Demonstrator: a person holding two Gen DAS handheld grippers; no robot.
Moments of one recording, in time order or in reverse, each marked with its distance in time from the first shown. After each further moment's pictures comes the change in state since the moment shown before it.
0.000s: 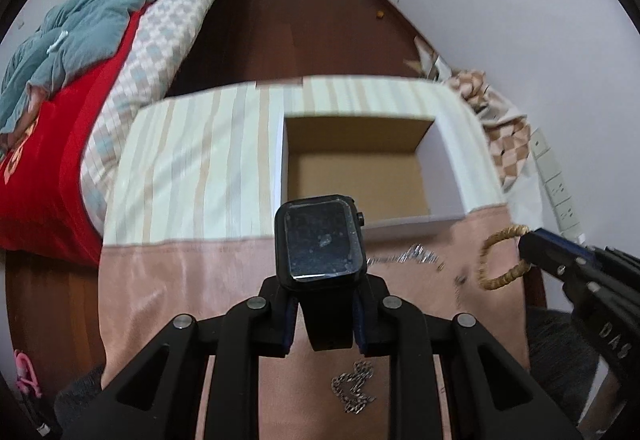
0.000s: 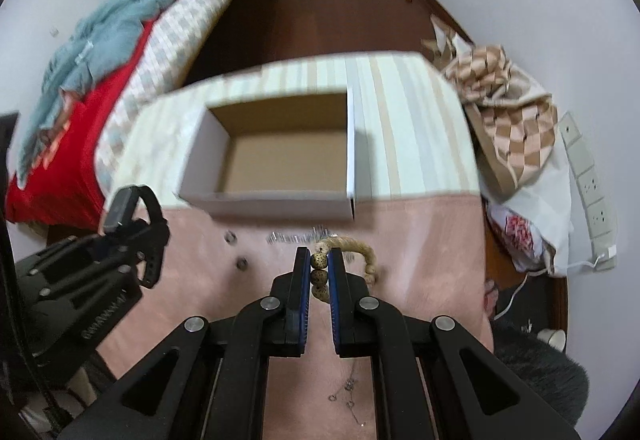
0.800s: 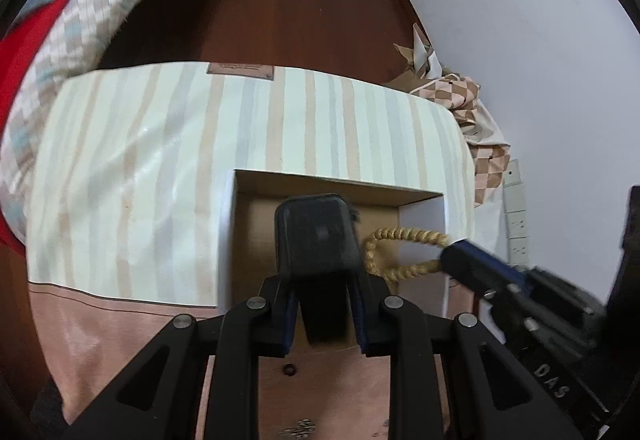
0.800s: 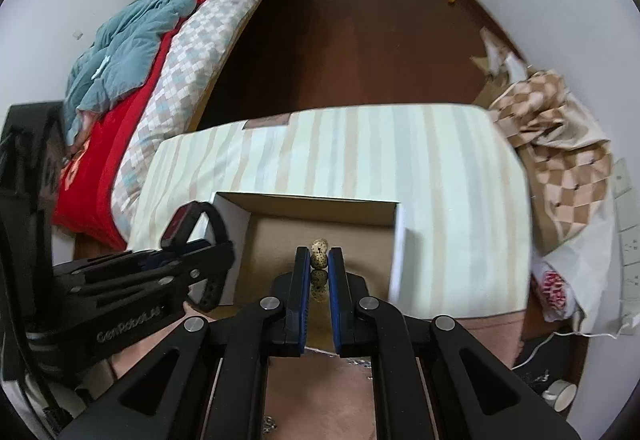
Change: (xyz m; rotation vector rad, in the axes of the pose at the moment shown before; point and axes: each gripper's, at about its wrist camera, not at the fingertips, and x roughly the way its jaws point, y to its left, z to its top) left arm 0.092 0.019 0.095 -0.187 0.214 -0.228; right arm 0.092 0.006 0.112 -0.036 0.101 0.168
